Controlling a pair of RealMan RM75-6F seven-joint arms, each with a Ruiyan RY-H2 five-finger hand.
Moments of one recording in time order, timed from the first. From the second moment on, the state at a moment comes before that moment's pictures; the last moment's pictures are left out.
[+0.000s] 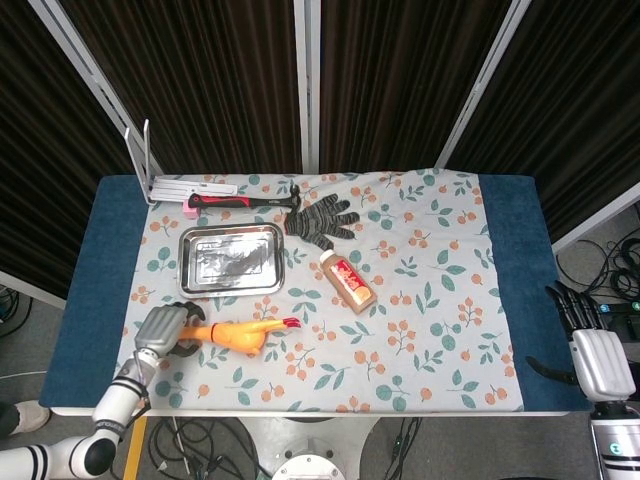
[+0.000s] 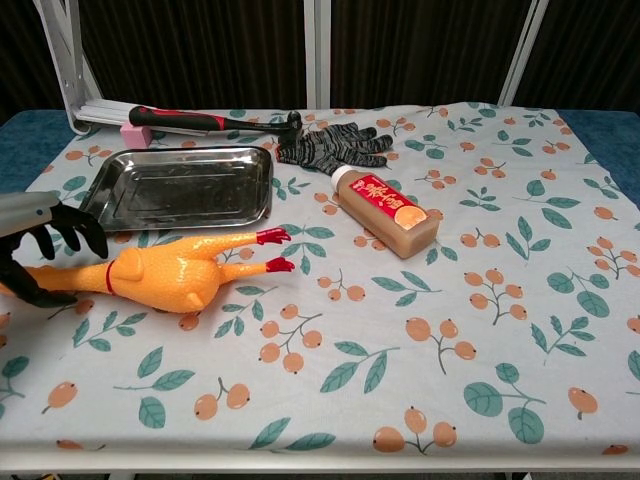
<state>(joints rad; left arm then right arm) -0.48 -1.45 -0.07 -1.60 1.04 0.96 0.32 0.09 -1.08 0.05 -1.64 -1.53 1.46 0.15</state>
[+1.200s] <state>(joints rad) -0.46 -1.37 0.03 -1.44 1.50 1.01 -0.23 0.09 -1.05 0.04 -1.69 -1.57 1.47 0.13</state>
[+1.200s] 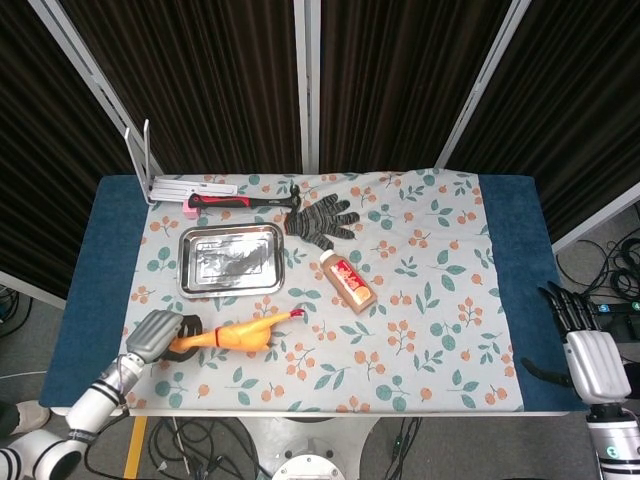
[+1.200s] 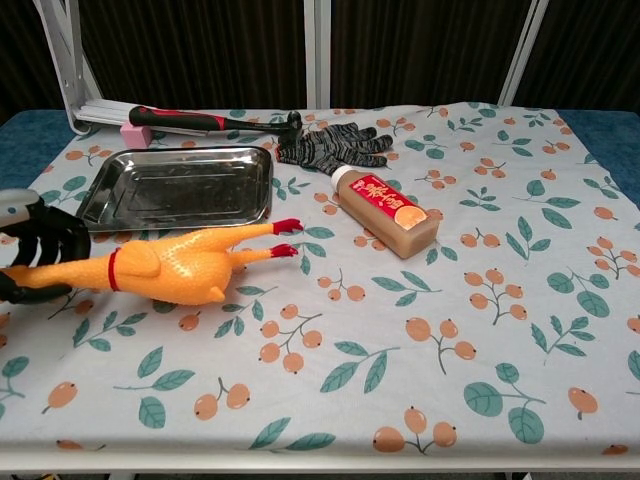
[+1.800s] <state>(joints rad) -0.60 -1.29 -0.09 -1.68 1.44 0.96 -0.19 0.38 -1.06 0.14 -2.00 -1.67 1.17 -0.19</state>
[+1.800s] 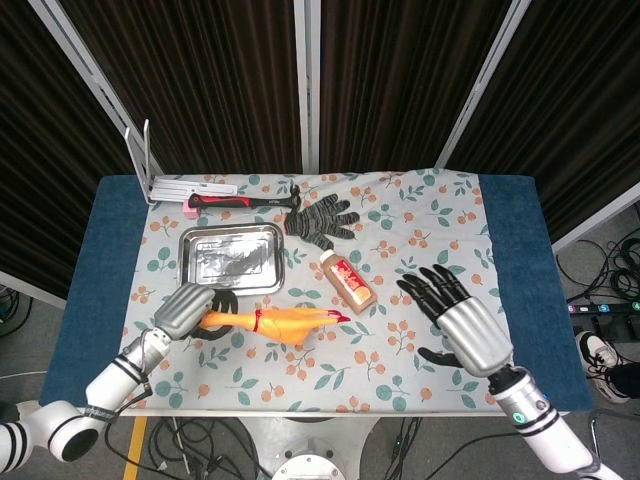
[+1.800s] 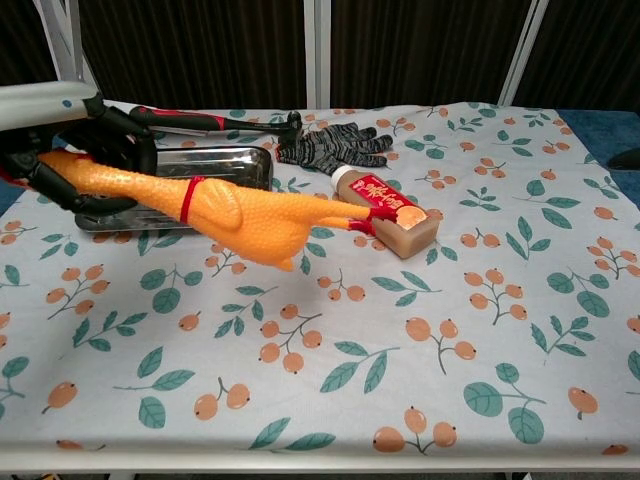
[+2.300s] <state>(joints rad) -0.64 -1.24 -0.17 -1.77 1.29 0.89 -0.29 0.58 -1.22 0.23 -2.10 -1.31 1.01 -0.56</state>
